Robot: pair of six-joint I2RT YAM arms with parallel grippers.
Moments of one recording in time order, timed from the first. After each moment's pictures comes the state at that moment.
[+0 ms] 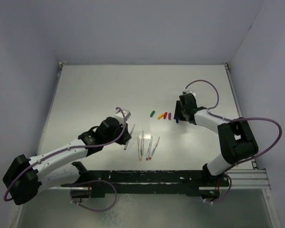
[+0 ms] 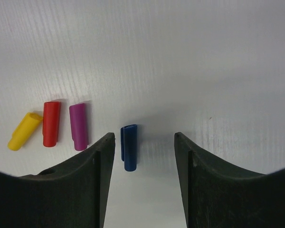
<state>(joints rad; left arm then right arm) -0.82 1.02 0.54 -0.17 -0.01 -0.43 0.34 1.58 0.82 -0.16 0.23 0.41</state>
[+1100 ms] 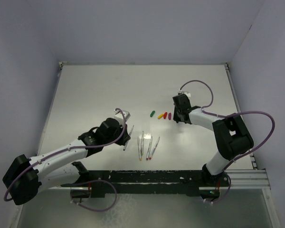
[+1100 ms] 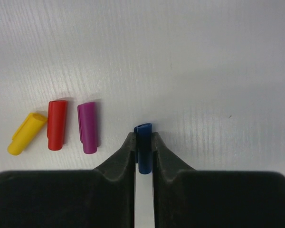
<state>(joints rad) -0.82 1.02 0.53 -0.17 -0.03 -0.44 0.41 1.65 0.85 -0.19 0.30 0.44</state>
